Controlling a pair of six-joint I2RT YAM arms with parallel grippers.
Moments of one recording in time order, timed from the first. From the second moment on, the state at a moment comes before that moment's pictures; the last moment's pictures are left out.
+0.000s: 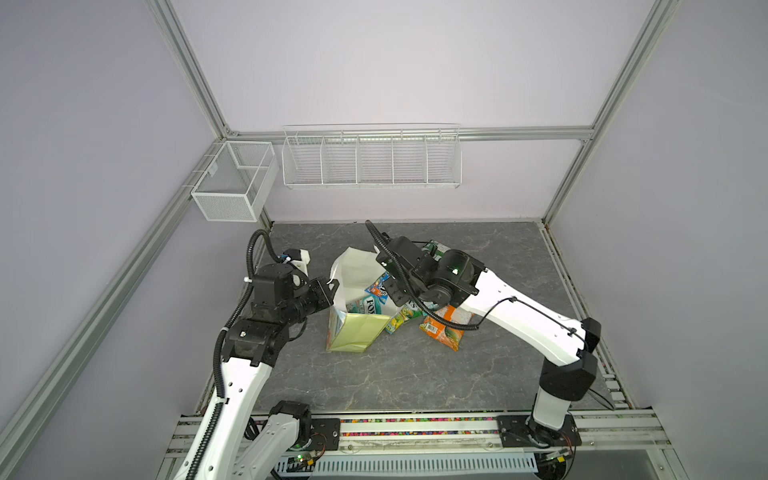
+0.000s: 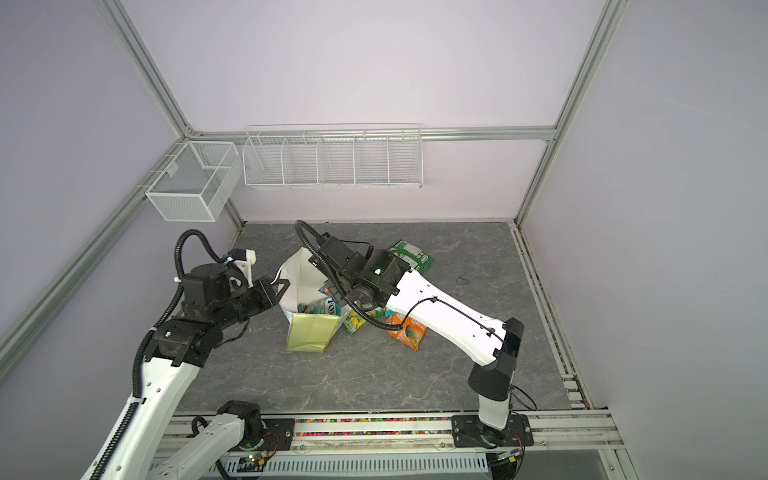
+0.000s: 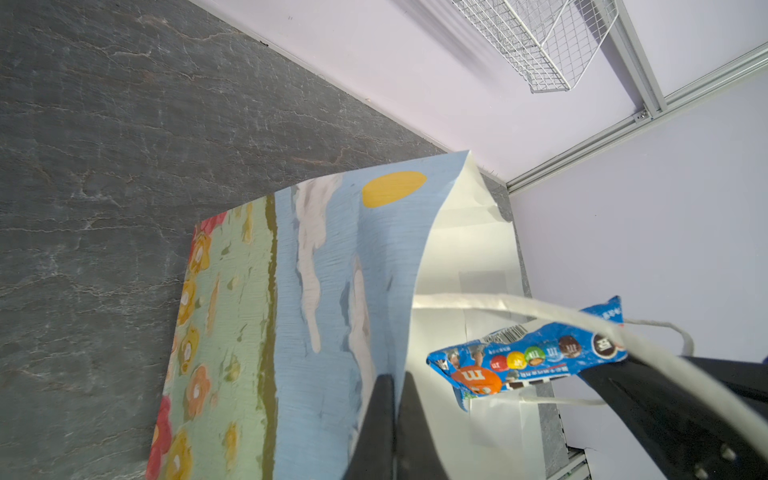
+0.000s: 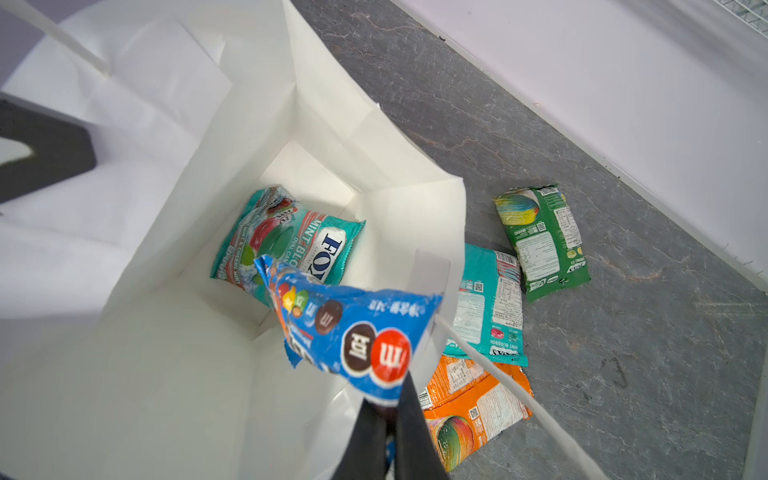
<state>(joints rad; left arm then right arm) -0.22 0.86 1.01 -0.66 0.34 -0.60 1.10 1.83 2.07 -1.17 0.41 0.25</state>
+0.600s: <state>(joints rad) -0.22 0.86 1.01 -0.66 0.34 -0.60 1.10 1.84 2.07 -1.17 0.36 0.26</state>
